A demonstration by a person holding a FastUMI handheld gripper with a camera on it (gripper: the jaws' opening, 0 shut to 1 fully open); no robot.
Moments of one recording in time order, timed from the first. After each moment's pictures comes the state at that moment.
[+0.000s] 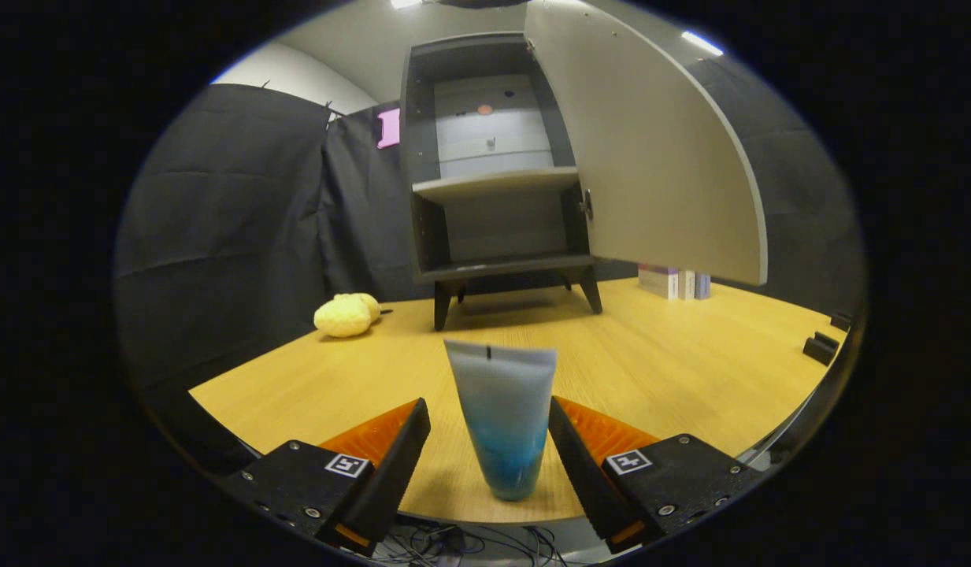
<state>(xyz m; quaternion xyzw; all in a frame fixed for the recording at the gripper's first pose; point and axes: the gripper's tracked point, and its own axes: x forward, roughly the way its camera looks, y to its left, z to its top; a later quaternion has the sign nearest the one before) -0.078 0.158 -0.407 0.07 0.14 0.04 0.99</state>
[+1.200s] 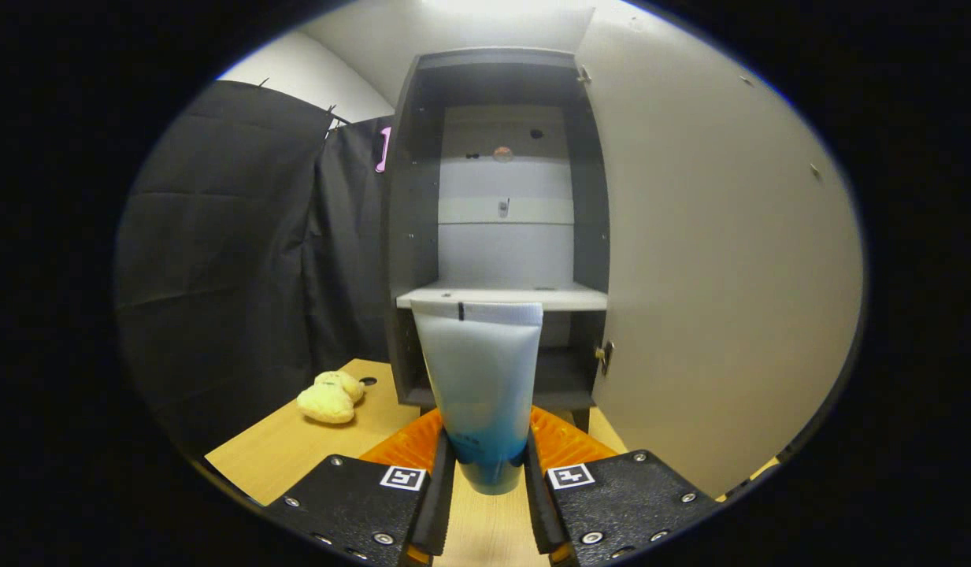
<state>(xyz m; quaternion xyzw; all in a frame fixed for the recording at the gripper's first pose) 0.076 0.148 -0.138 0.00 0.09 0.04 0.99</state>
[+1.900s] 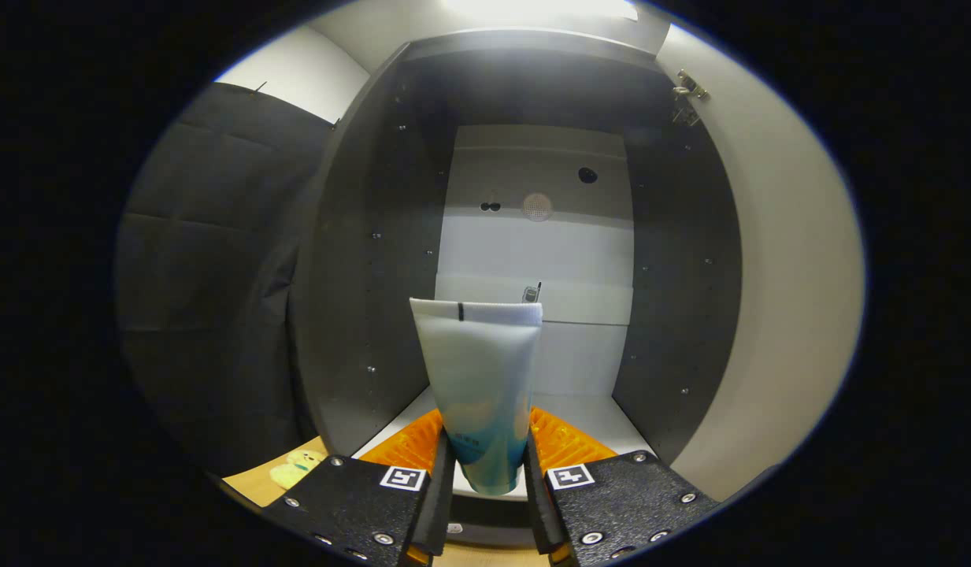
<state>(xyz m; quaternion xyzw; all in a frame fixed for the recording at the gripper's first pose) 0.309 0.165 -0.009 -0.03 0.04 0.09 1.00</state>
